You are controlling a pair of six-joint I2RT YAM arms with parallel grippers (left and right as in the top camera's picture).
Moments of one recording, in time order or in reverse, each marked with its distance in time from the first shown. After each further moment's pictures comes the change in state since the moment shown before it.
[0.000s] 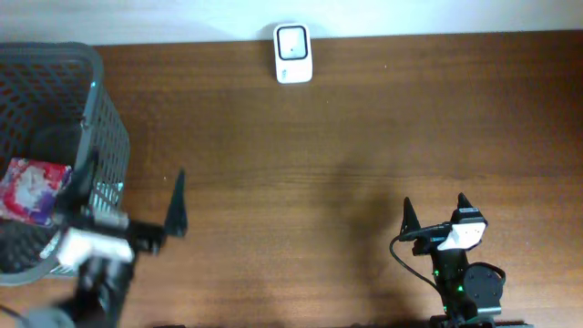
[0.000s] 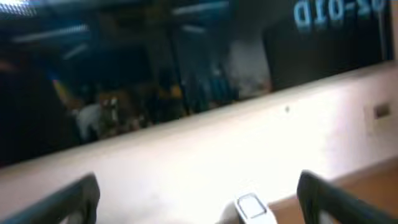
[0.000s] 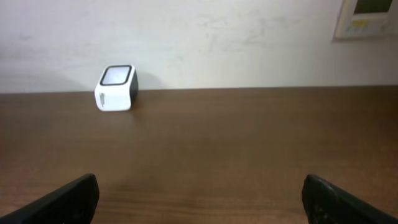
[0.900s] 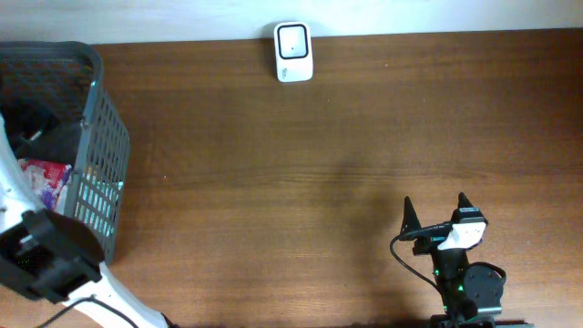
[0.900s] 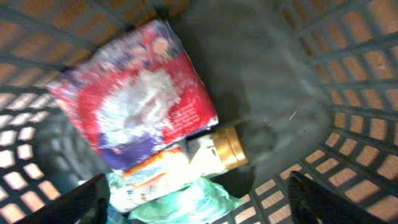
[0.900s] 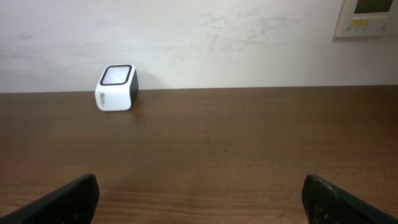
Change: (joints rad) left arm 0.489 1.610 1.353 -1.335 -0.462 -0.493; right arm 0.001 0.001 0.000 0.001 0.000 0.000
